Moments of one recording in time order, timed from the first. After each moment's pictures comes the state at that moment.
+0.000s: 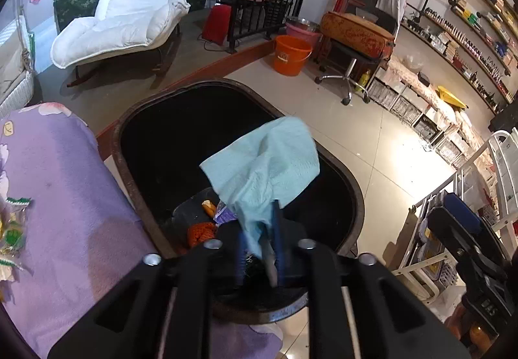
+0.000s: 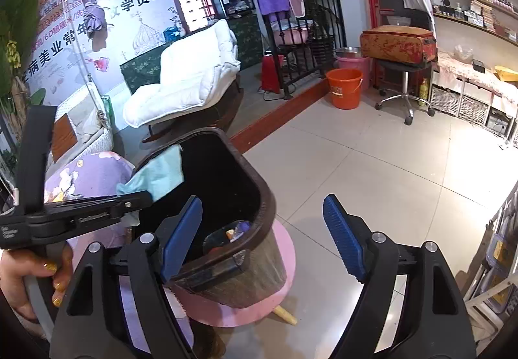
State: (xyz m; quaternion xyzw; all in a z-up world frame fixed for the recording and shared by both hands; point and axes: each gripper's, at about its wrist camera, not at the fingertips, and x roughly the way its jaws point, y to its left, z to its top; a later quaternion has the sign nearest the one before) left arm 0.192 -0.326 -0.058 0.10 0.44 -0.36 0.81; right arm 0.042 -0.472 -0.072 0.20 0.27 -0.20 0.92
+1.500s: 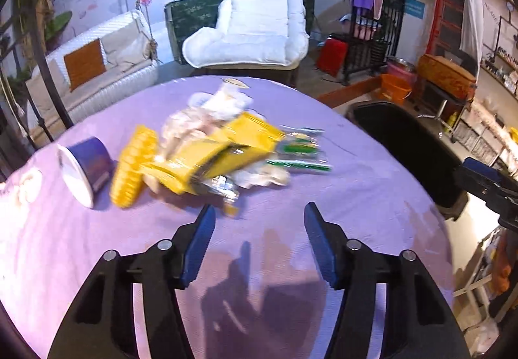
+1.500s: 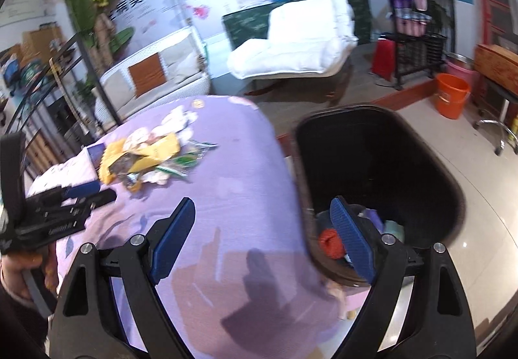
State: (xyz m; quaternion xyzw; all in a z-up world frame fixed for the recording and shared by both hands) left arm 0.175 -0.080 -0.016 0.10 0.37 -0.15 0.91; right arm 0.128 -0.309 -0.048 0.14 0.33 0.04 0.93
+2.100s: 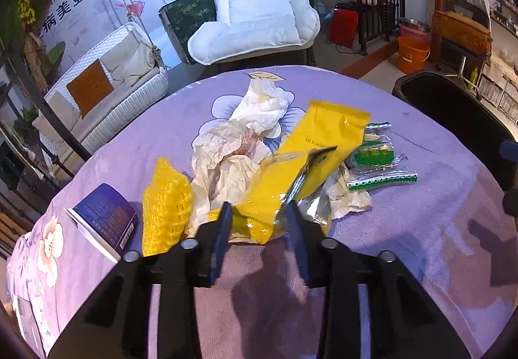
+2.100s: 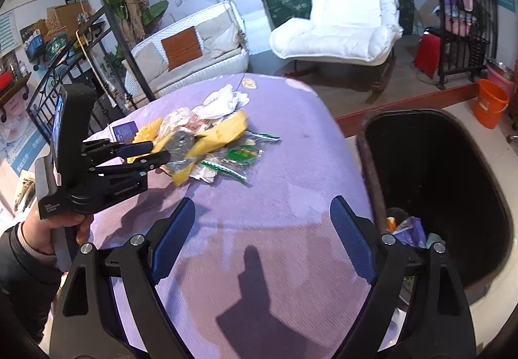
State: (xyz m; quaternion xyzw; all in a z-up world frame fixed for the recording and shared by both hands) left arm 0.240 -0.064 -0.036 0.20 0.39 -0.13 0.89; right arm 0.181 -0.256 -0.049 0.12 0.37 0.13 0.91
